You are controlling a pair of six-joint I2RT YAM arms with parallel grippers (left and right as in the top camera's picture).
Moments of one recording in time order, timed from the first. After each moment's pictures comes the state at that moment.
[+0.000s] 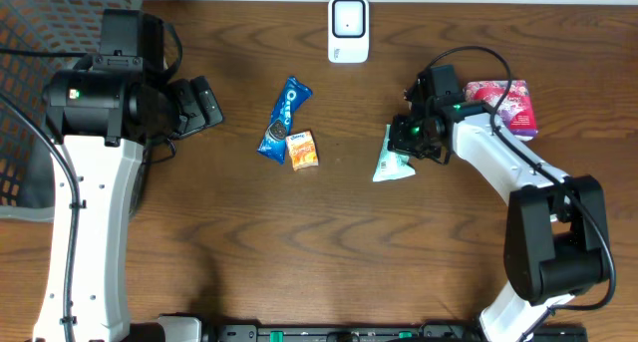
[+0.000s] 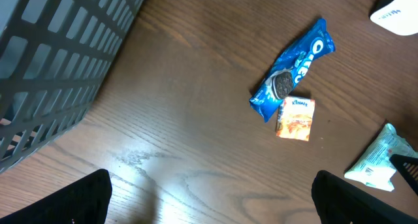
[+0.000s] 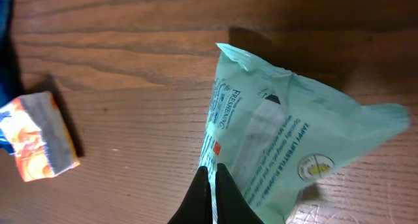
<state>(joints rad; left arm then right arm) -0.06 1.50 1.76 -1.44 -0.04 -0.46 0.24 1.87 1.21 -0.58 -0.30 0.42</state>
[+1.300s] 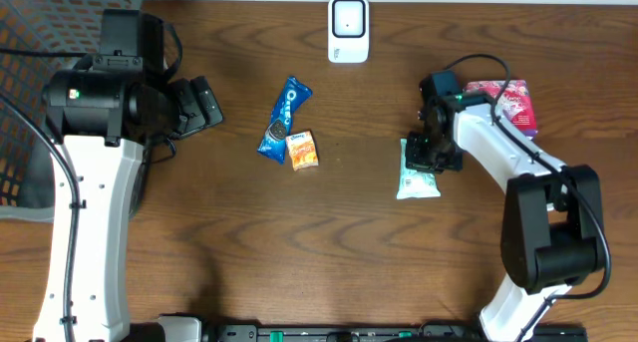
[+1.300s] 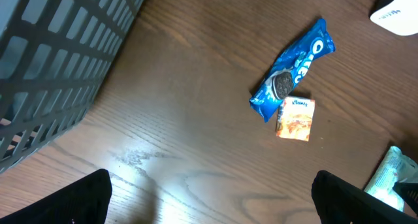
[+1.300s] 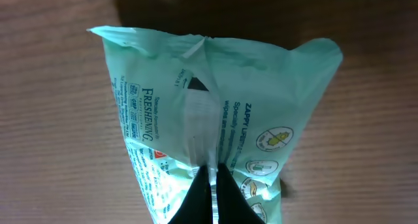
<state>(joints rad) -0.06 1.50 1.76 -1.44 -0.04 -0.46 0.21 1.91 1.26 -0.87 -0.08 0.36</state>
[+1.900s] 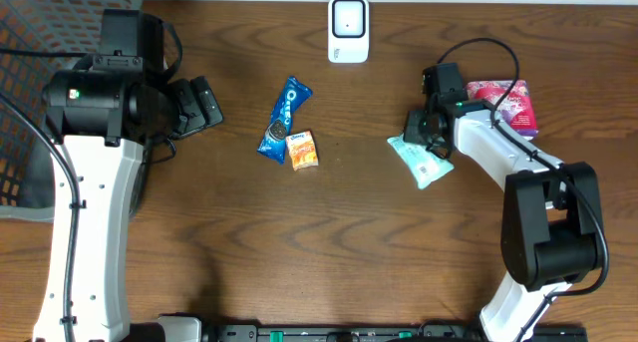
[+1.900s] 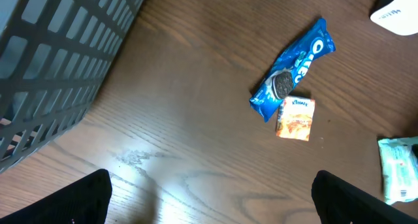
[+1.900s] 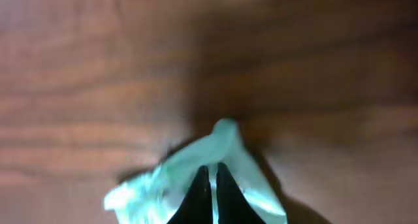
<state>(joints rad) -0.06 1.50 1.76 -1.44 -0.04 -0.46 0.19 1.93 1.22 -0.46 0.01 0.39</state>
